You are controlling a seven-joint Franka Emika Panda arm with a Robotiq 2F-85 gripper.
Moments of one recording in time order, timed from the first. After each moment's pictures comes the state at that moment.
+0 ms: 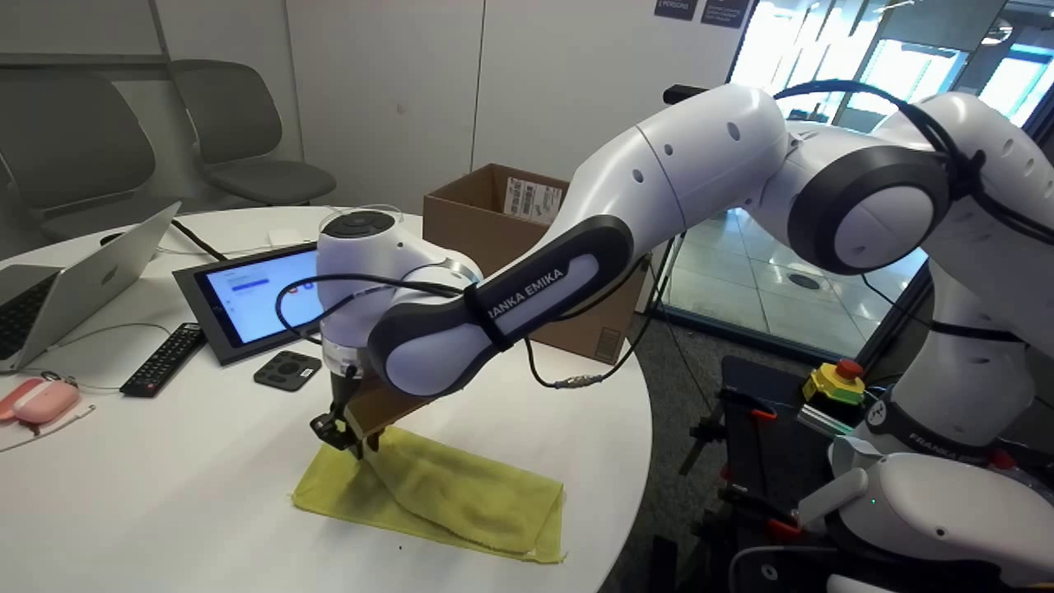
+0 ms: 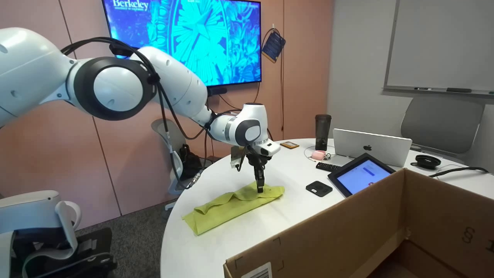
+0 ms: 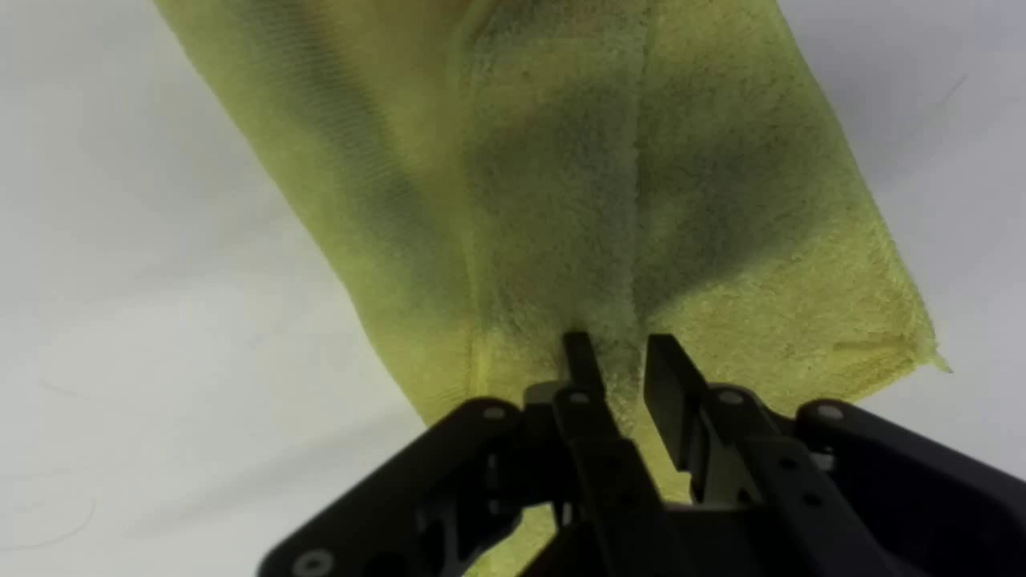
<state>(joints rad) 0.38 1.09 0.00 -1.15 -0.03 2.29 0.76</state>
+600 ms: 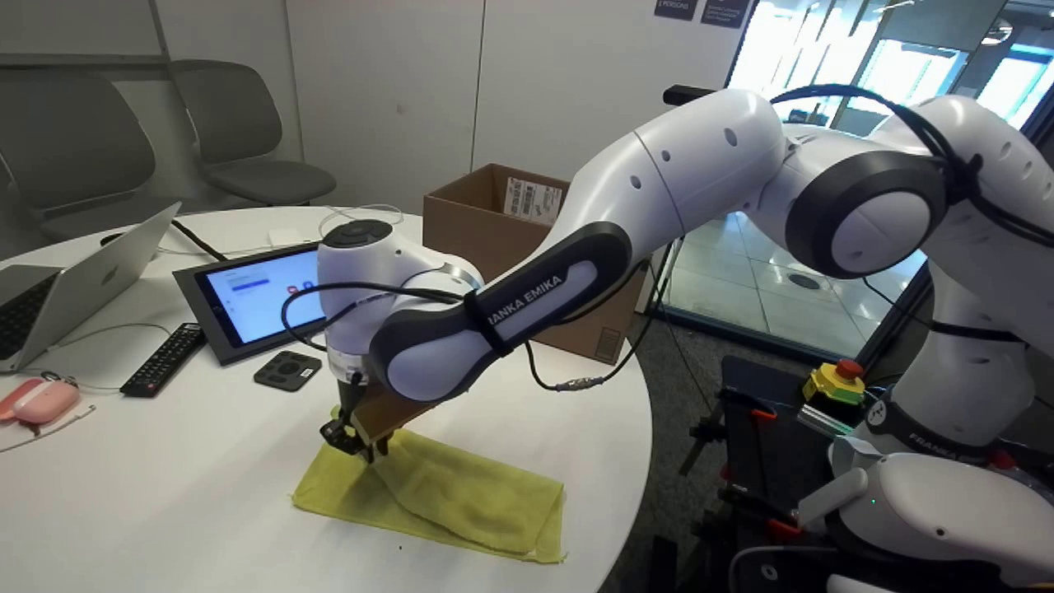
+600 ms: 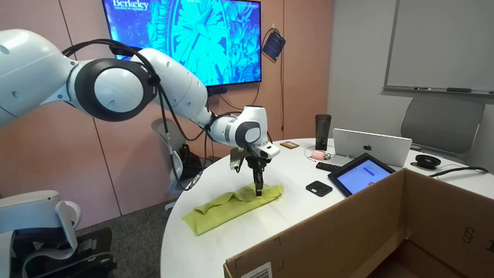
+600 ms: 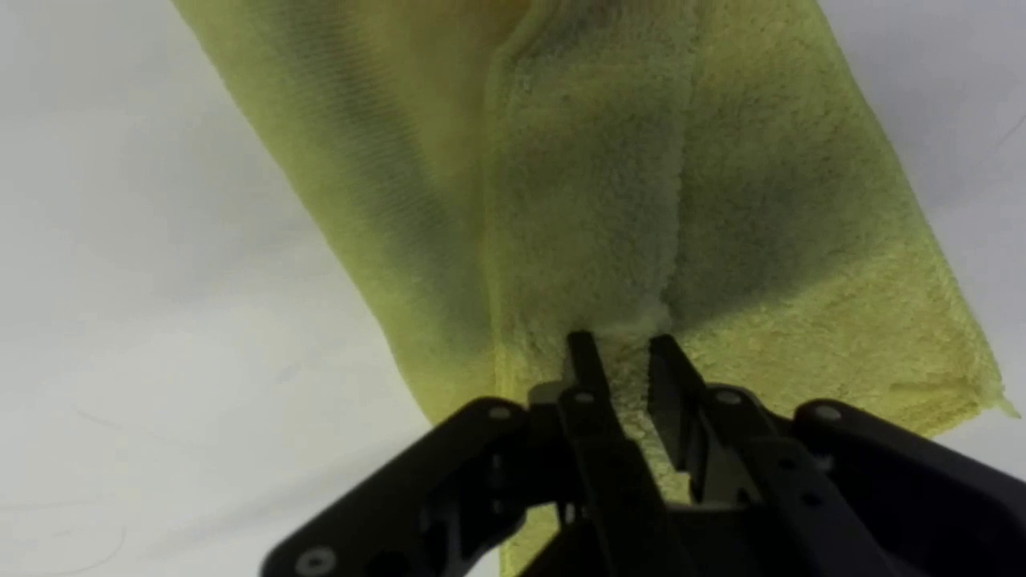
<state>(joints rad) 0.38 1.10 -0.01 -1.14 -0.03 2.26 0.76</state>
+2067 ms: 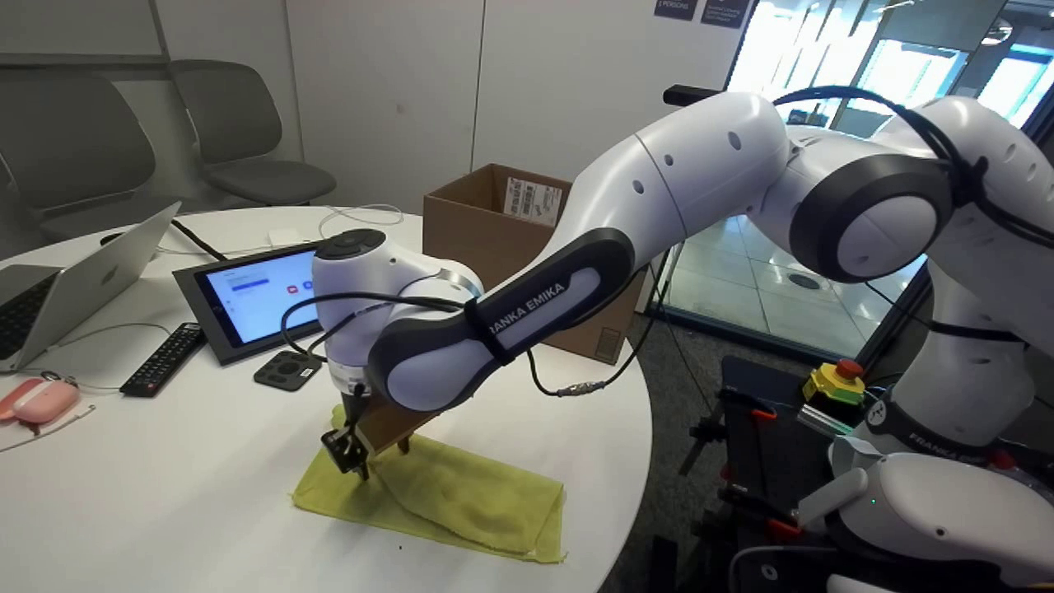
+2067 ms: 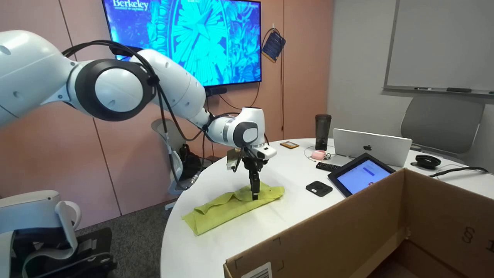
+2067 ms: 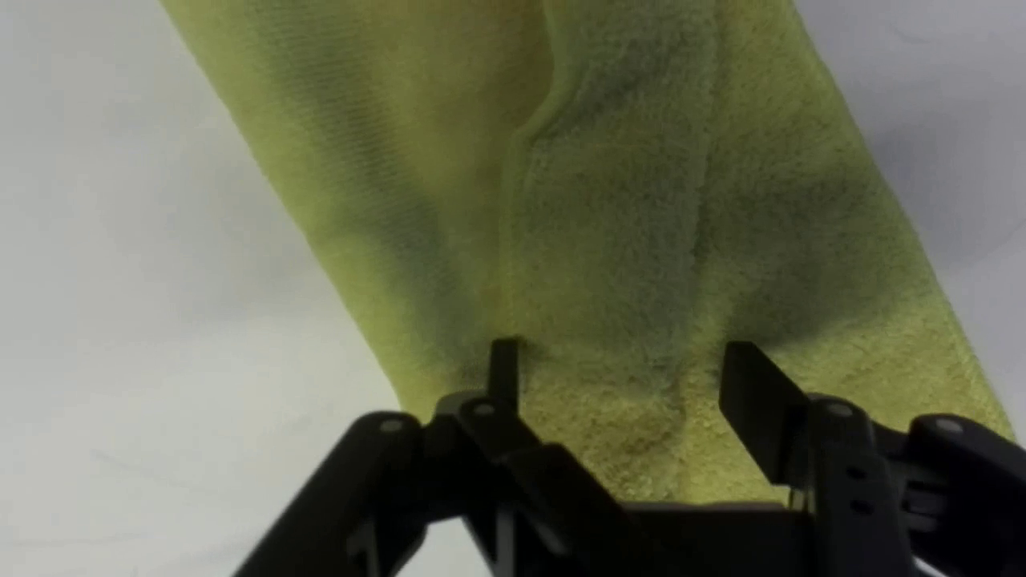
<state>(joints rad) 0.40 1.10 -0.01 -1.15 -0.03 2.21 0.76</state>
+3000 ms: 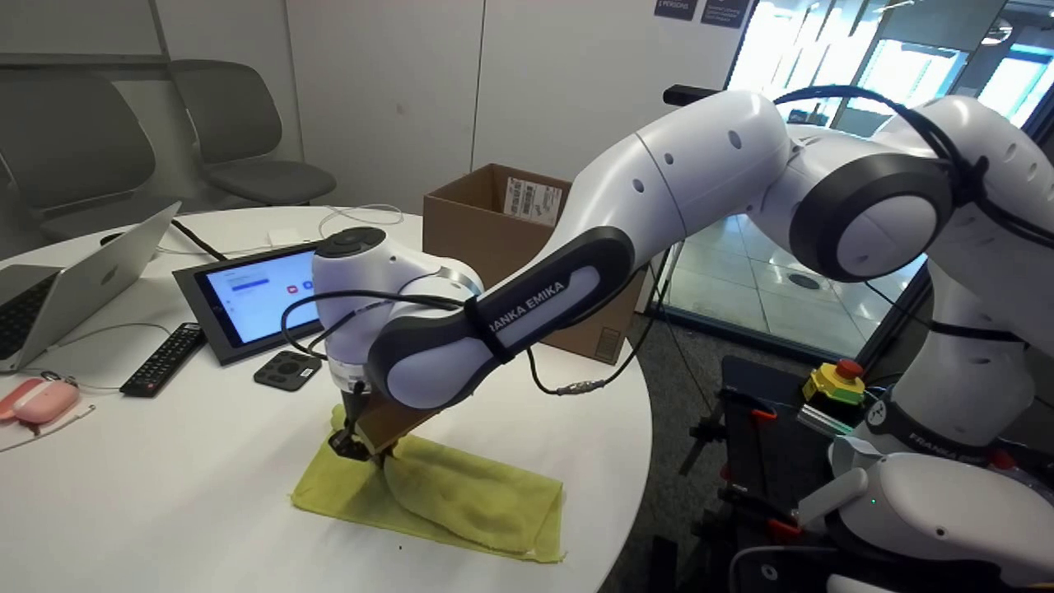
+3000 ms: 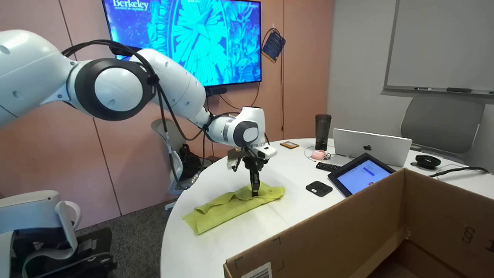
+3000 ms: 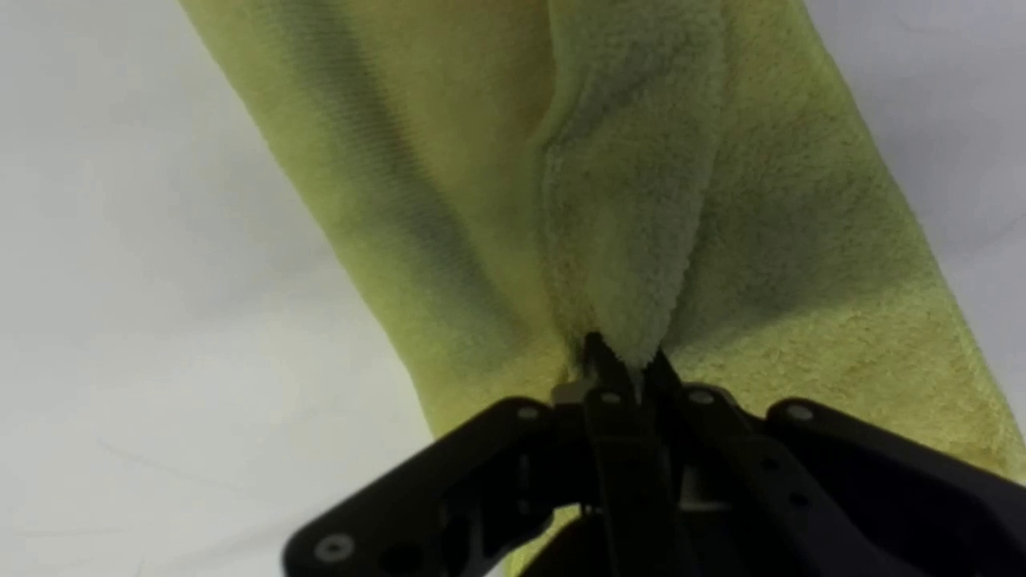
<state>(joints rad) 0.40 1.10 -0.02 -1.15 -0.03 2.21 0.76</state>
